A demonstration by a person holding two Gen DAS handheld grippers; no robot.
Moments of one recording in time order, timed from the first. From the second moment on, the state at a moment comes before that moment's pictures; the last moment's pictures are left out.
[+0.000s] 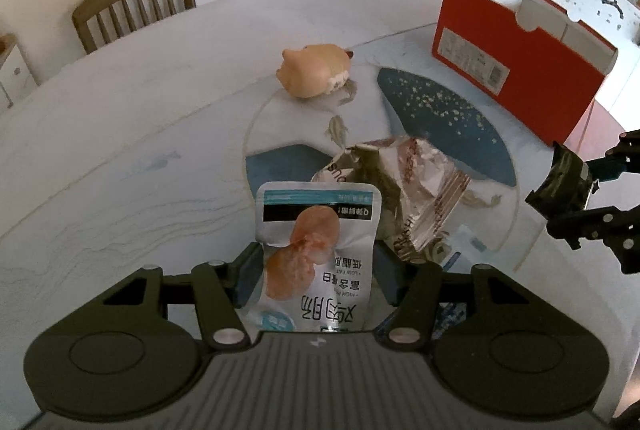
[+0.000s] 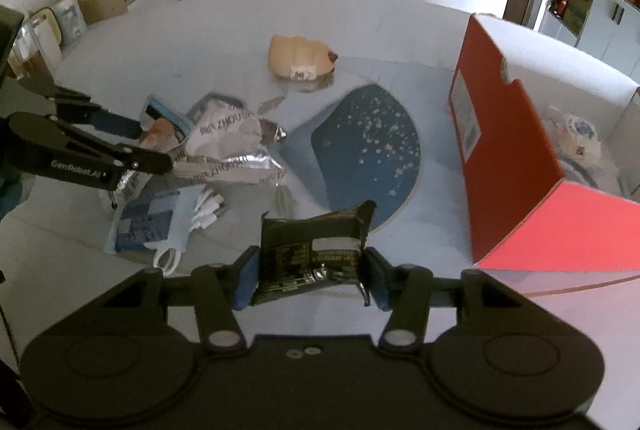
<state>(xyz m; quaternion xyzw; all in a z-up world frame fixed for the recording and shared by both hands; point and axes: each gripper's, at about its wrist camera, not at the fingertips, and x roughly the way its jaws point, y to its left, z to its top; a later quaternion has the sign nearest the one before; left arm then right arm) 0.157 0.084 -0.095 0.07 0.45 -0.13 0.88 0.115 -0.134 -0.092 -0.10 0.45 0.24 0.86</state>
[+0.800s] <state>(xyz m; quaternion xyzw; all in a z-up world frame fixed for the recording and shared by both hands) 0.101 0.064 -0.006 0.04 0.43 -0.10 0.90 0.094 -0.185 -0.024 -0.05 0.40 0.25 0.88</state>
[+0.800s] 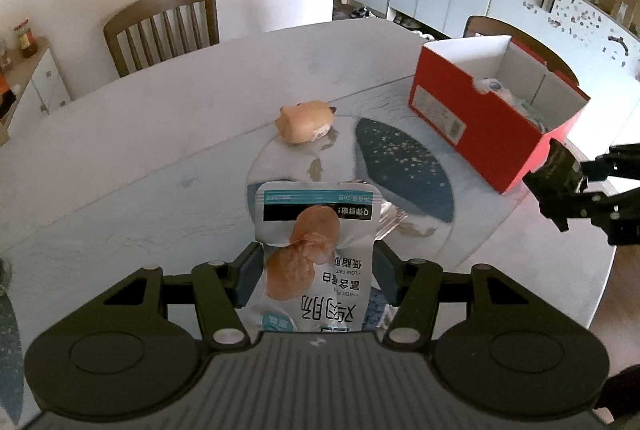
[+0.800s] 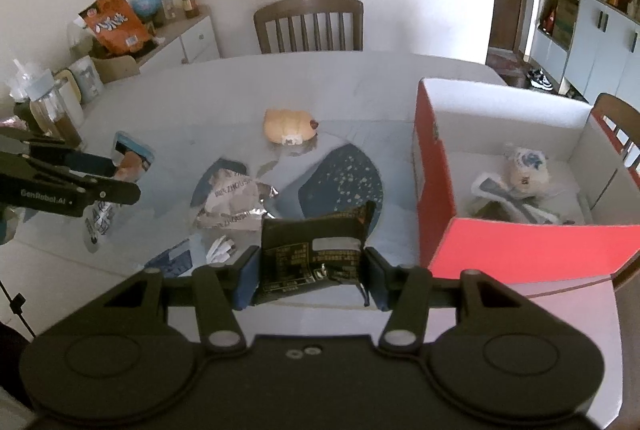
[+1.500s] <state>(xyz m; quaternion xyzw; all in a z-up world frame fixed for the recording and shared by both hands) 0.105 -0.033 0.039 0.07 0.41 -0.13 0.90 0.101 -0.251 0.018 -0.04 0.37 0.26 0.89</state>
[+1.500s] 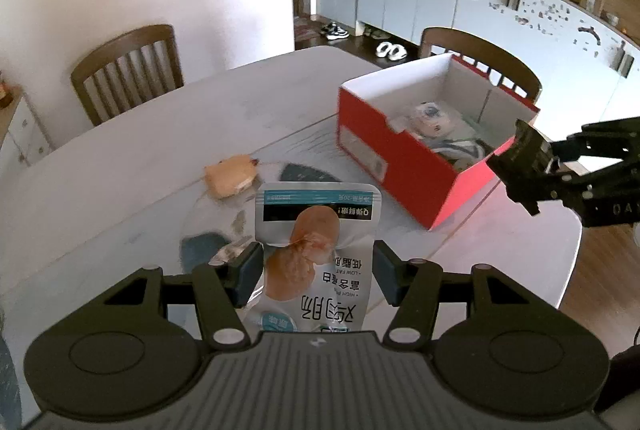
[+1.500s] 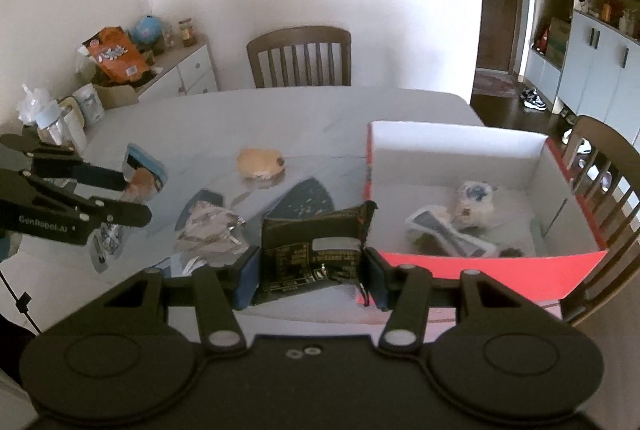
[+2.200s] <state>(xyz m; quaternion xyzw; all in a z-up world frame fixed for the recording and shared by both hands) 0.171 -0.136 0.050 0.07 0.40 -0.17 0.90 0.153 -0.326 0.028 -0.05 0.36 0.25 0.90</state>
